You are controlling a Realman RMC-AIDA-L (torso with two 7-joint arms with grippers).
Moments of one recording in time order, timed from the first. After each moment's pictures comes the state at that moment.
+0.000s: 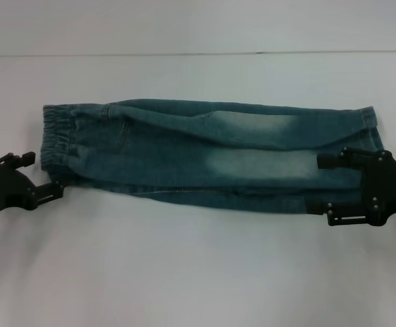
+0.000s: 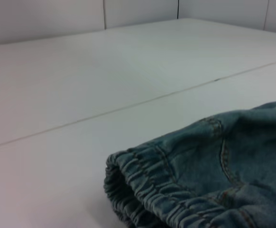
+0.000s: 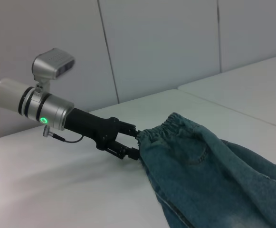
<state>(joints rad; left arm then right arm) -0.41 -2.14 0.42 0.64 2.09 1.14 -1.10 0.37 2.09 -0.74 -0.91 -1.99 -1.69 1.39</state>
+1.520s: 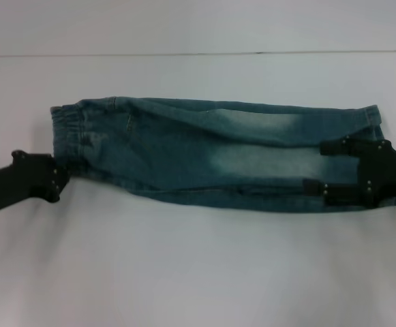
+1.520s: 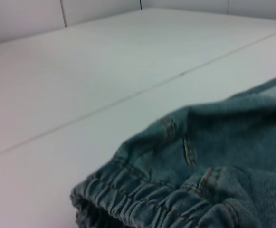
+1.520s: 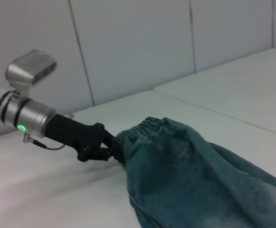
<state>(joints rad) -0.45 -2.15 0.53 0.64 2.08 1.11 -1.08 0.39 2.09 -0.73 -0.87 -1.98 -1.59 1.40</state>
